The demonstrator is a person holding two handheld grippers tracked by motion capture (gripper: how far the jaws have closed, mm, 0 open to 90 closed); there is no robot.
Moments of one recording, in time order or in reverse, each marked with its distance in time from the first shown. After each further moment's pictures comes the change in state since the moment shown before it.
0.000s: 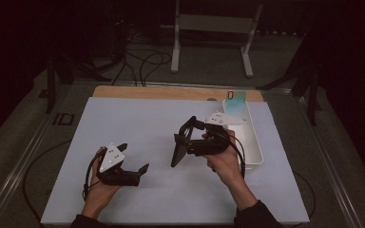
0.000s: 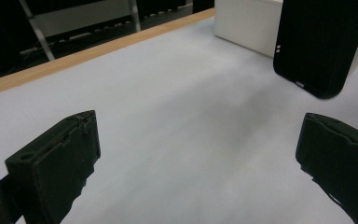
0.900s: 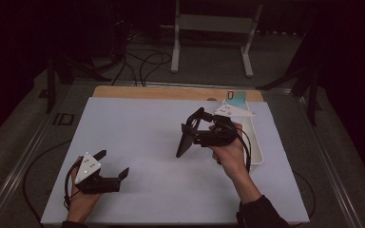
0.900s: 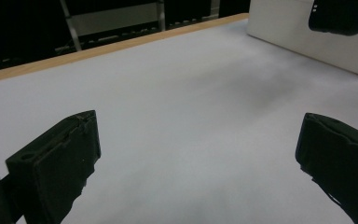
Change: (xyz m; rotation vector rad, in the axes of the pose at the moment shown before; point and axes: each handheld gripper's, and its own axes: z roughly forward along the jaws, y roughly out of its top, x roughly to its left) left arm 0.024 -0.037 -0.033 -0.046 0.082 -0.072; right arm -0.017 0.015 -0.009 -0.042 -0.059 0.013
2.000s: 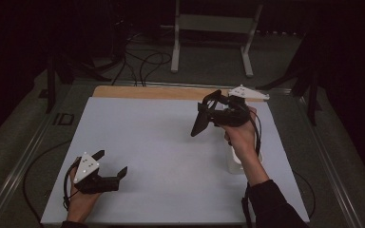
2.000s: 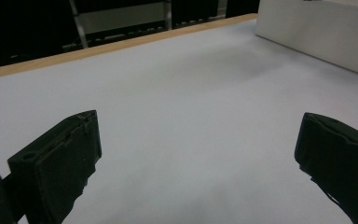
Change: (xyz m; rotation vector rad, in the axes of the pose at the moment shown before) left arm 0.002 -0.002 0.000 0.003 0.022 -0.014; right arm -0.053 0.026 -0.002 -0.024 -0.160 0.011
